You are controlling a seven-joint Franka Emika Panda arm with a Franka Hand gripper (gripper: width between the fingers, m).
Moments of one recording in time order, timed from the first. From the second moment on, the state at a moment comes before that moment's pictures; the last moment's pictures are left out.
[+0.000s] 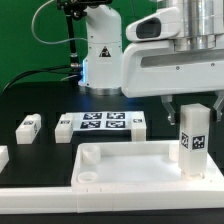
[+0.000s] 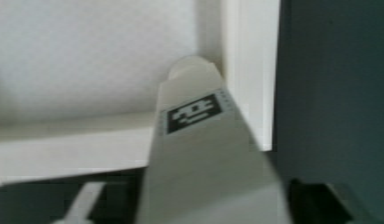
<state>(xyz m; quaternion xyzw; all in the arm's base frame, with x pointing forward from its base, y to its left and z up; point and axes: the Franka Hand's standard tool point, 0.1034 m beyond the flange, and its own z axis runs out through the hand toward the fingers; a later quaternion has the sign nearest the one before) 0.641 0.111 0.116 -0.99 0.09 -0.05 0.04</state>
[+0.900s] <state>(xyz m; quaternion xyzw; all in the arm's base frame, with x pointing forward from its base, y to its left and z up) 0.639 0.107 0.113 -0.77 0.63 -0.02 0.07</state>
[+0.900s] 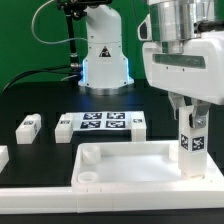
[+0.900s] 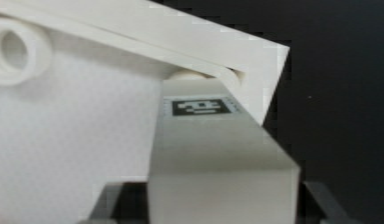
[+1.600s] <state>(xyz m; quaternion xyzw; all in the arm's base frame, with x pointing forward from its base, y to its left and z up) 0.637 0.114 0.113 -0.91 0.40 -0.03 0.05</state>
